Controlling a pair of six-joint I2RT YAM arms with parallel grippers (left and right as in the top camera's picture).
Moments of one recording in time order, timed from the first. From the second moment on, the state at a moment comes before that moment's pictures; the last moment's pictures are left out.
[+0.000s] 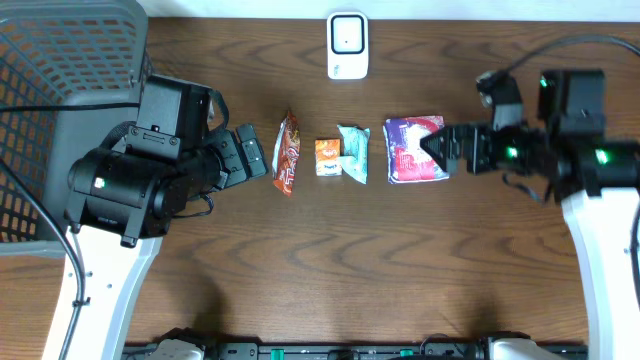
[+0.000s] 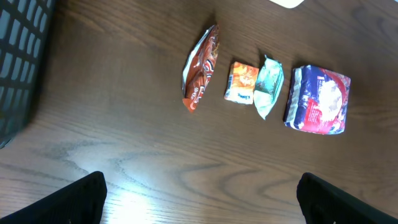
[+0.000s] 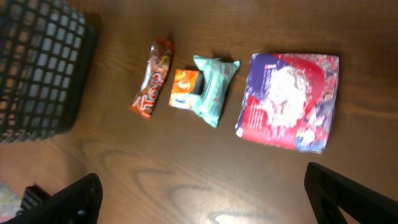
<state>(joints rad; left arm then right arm) -0.29 1.29 1.59 -1.33 0.05 -0.60 0.03 1.36 1.43 -1.05 -0.52 0.00</state>
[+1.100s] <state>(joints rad) -0.29 1.29 1.59 -1.33 0.05 -0.60 -0.18 2.16 1.46 -0.87 -0.79 -0.27</state>
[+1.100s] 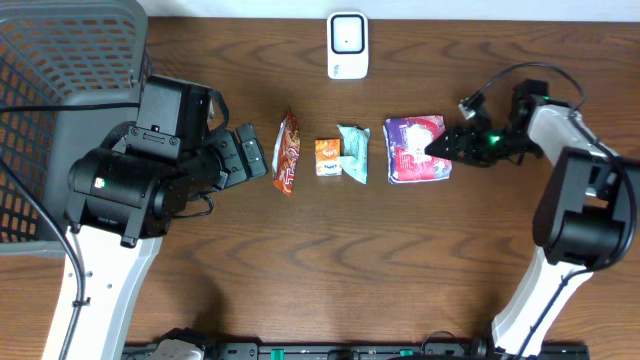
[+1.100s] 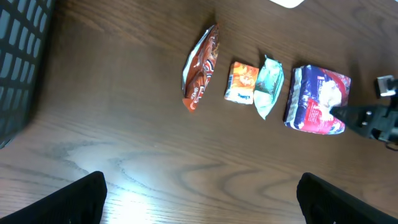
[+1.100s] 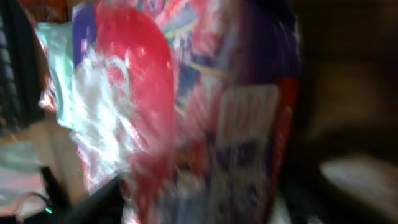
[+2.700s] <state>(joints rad) -0.29 1.29 1.59 -1.33 0.05 -0.60 0.58 2.11 1.88 -1.16 0.52 0.29</state>
